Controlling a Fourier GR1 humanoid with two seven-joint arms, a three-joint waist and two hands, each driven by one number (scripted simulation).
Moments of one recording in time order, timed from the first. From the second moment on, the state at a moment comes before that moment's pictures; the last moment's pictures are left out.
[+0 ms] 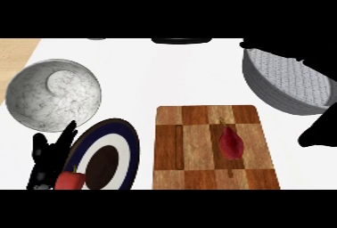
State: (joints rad) left arm 0.08 0.38 -0.15 -1.38 0.25 0.15 0.17; right arm -0.79 -0.83 0.28 -1.79 -0.10 0.65 0.53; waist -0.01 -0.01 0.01
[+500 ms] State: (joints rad) left arm 0.08 0.36 -0.15 -1.41 0.23 0.15 0.20; right arm -0.84 -0.96 0.23 -1.76 -0.28 0.88 0.61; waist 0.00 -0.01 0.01
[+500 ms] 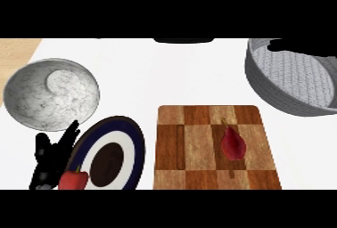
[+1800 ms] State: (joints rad) left arm 0.09 0.31 -0.12 -1.40 0.18 0.10 0.19; right arm -0.49 -0.63 0.36 -1.79 0.28 0.76 0.42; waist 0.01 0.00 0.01
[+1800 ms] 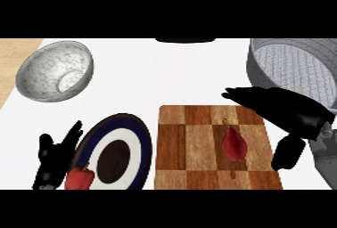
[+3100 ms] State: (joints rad) left arm 0.11 0.28 -0.06 -1.44 0.13 0.06 0.24; right arm -0.38 -0.45 0.42 -1.56 0.69 0.59 0.13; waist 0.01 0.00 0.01
